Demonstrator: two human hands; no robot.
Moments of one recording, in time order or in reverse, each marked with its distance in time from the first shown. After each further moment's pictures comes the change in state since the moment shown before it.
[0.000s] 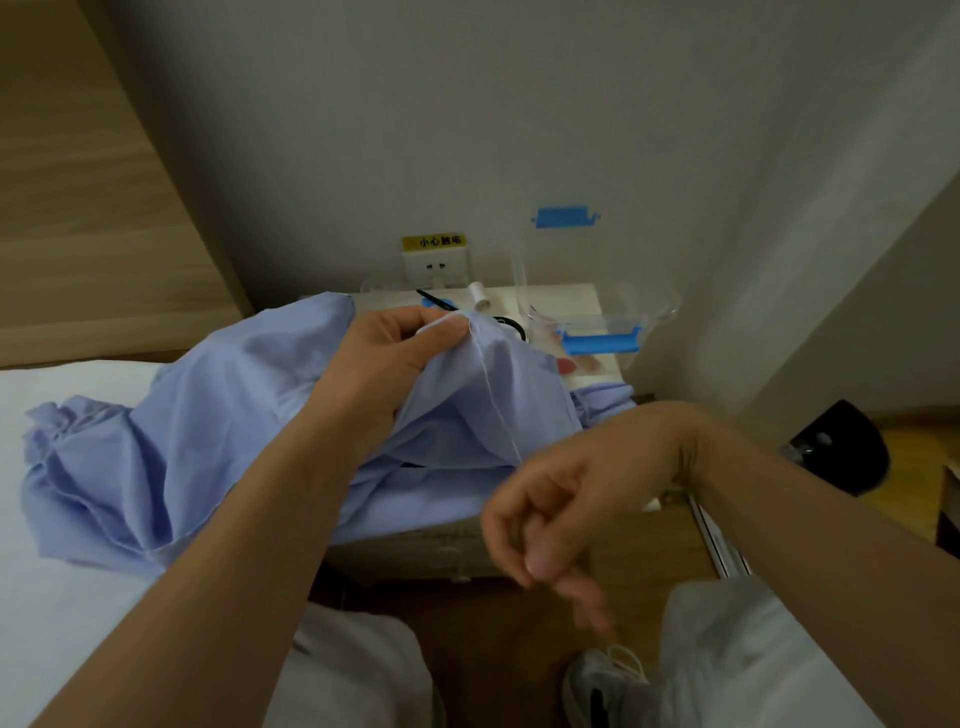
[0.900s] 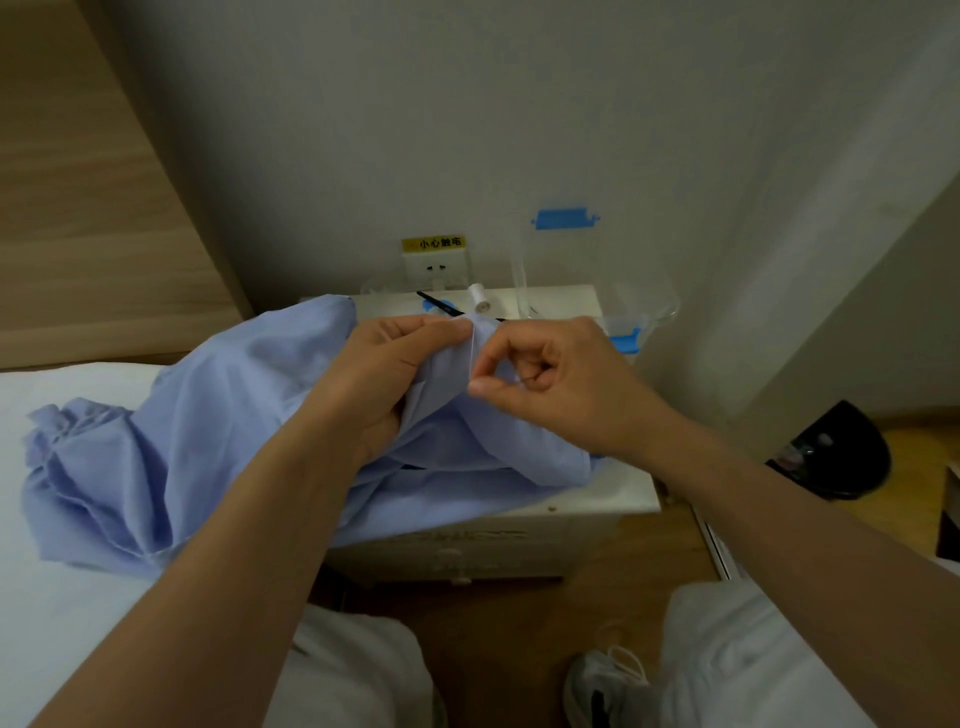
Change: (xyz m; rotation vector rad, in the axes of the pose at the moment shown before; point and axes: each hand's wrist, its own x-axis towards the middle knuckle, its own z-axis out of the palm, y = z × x) left_hand 0.005 -0.001 0.000 -0.225 -0.087 -0.116; right_hand 0.010 0.000 -0.009 -0.670 1.453 -0.353
